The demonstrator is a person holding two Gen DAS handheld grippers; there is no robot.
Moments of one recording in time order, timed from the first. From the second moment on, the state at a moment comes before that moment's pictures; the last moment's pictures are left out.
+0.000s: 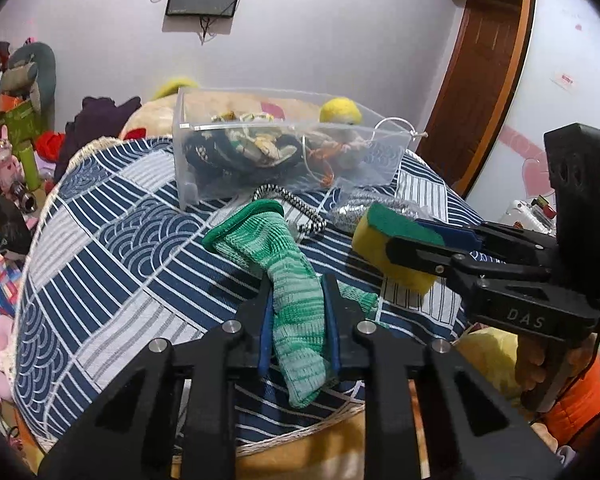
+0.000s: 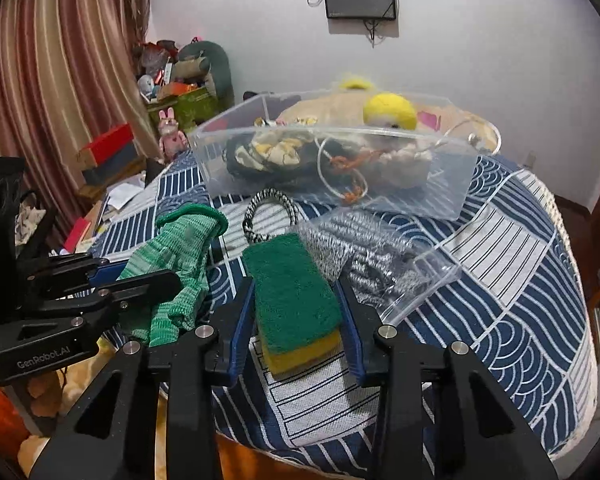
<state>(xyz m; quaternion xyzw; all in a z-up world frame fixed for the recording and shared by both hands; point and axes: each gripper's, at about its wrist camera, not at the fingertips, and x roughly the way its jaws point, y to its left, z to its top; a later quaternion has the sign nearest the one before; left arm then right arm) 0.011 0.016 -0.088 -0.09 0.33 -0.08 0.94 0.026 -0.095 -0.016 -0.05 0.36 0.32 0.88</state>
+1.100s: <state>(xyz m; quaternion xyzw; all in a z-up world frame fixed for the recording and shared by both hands) 0.075 0.050 0.004 -0.04 0.19 0.00 0.98 0.071 -0.101 0.066 -0.01 0.24 0.27 0.93</state>
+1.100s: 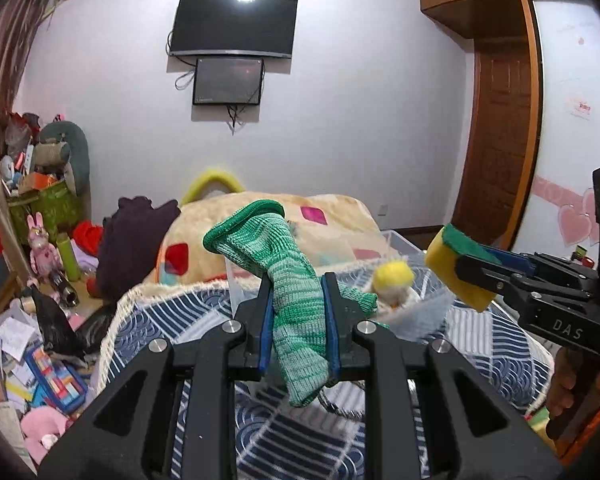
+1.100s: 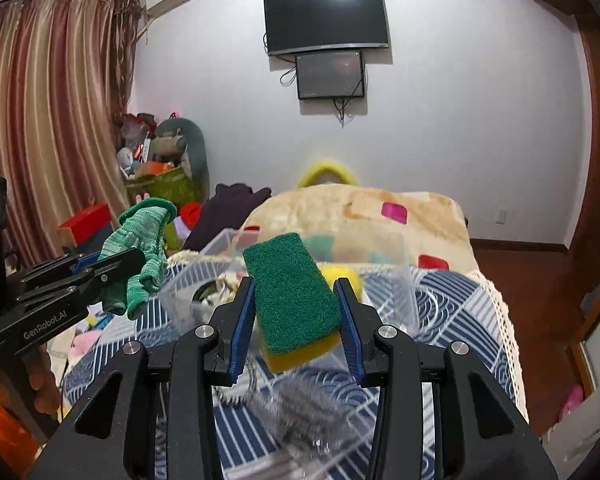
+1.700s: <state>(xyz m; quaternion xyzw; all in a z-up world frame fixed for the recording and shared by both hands) 0.161 0.061 -0.031 -0.06 0.27 0.00 0.96 0.120 -0.056 0.052 -0.06 0.26 0.27 0.93</state>
